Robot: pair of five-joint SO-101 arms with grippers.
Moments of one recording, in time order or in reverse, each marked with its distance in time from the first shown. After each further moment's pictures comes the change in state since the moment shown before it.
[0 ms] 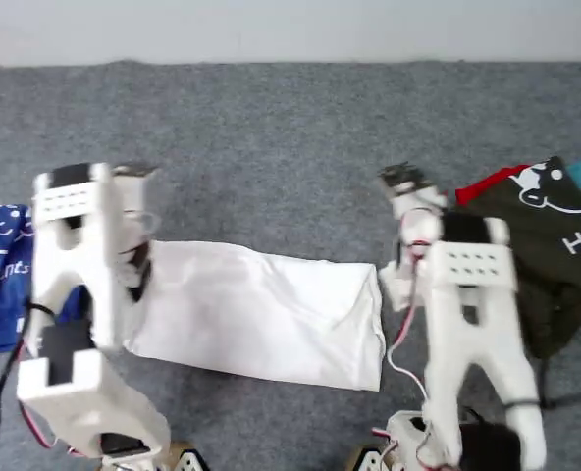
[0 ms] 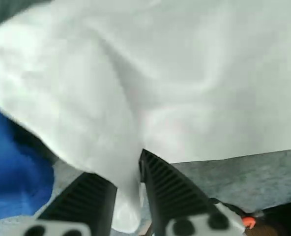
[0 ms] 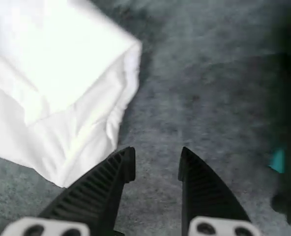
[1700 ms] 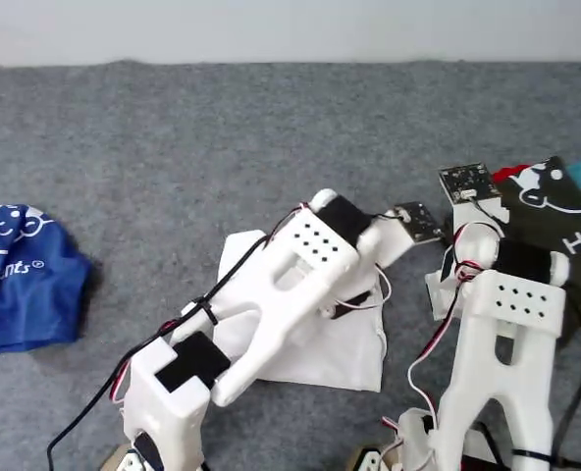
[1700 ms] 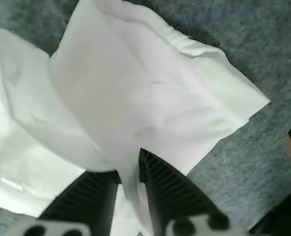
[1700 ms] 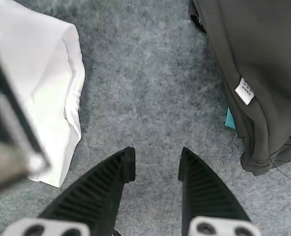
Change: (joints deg) left arm 53.7 10.5 -20.7 -0.2 4.8; right arm 11.3 -9.1 3.3 1.7 3.5
